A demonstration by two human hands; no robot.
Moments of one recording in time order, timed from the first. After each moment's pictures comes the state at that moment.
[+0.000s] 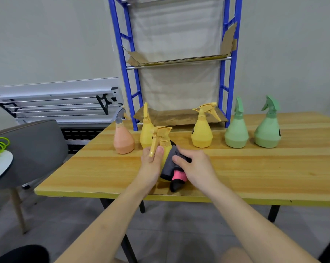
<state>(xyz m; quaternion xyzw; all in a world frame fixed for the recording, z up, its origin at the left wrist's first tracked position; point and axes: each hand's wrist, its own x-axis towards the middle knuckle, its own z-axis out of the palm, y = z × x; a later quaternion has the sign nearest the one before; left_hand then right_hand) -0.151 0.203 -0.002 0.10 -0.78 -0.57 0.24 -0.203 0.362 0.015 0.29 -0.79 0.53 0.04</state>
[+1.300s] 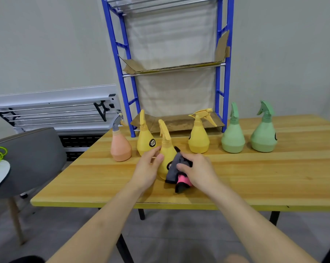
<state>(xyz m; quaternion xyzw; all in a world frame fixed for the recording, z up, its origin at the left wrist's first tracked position) -0.164 0.193 0.011 0.10 -0.86 -0.44 0.24 -0.228 0.371 0.017 0.27 -0.86 0.44 0.02</state>
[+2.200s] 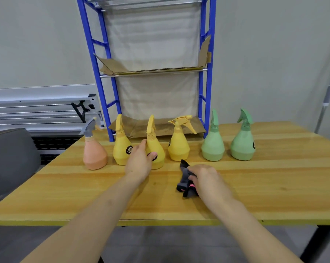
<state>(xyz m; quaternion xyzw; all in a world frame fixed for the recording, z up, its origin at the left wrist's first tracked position) -0.261 0.210 0.020 0.20 -0.91 -0.29 0.24 -0.270 0.444 0.002 0.26 -0.92 0.27 0.11</state>
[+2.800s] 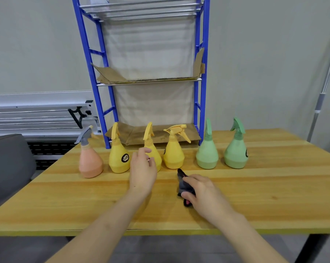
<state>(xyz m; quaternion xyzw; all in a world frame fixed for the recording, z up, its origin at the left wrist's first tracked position) -0.247 0.255 0.028 0.17 -0.85 -0.34 0.37 -0.262 0.467 0.006 0.33 -0.90 0.25 0.10</state>
